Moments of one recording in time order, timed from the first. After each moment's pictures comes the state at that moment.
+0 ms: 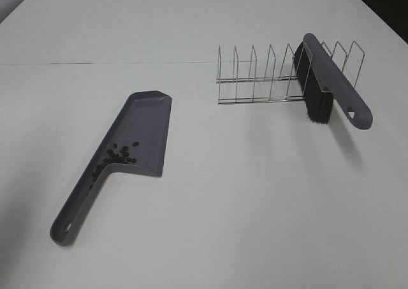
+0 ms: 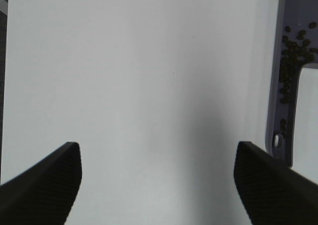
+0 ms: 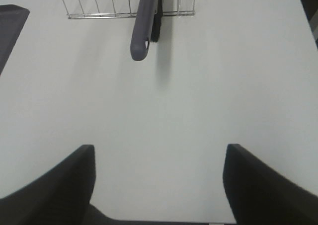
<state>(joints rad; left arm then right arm) 0.03 0.99 -0.87 -0.02 0.99 0.11 0.01 0.39 -0.82 -0.01 1.23 0.05</state>
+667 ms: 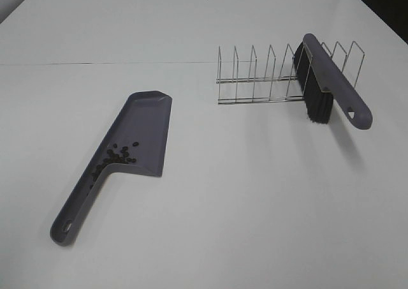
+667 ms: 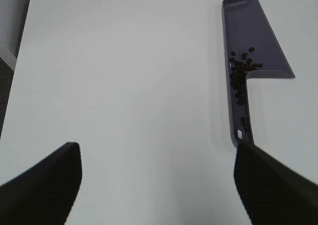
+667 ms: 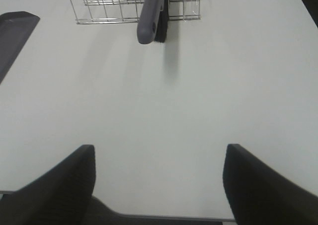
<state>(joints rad) 0.03 0.34 -0.61 -0.14 1.03 0.22 0.01 0.00 -0.56 0.04 1.23 0.05</state>
